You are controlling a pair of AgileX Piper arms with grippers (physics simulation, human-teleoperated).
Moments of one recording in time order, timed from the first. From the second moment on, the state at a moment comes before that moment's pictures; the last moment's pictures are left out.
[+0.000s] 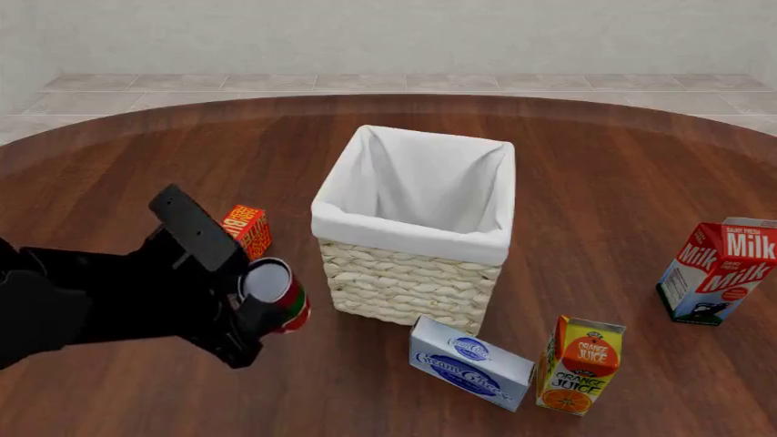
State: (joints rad) left arm -0.64 1.03 -0.85 0.73 0.15; right arm 0.52 0.53 -1.20 0.48 0.38
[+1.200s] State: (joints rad) left arm -0.67 1.14 -1.17 0.76 0.22; right arm 0.51 0.52 -1.22 0.49 0.38
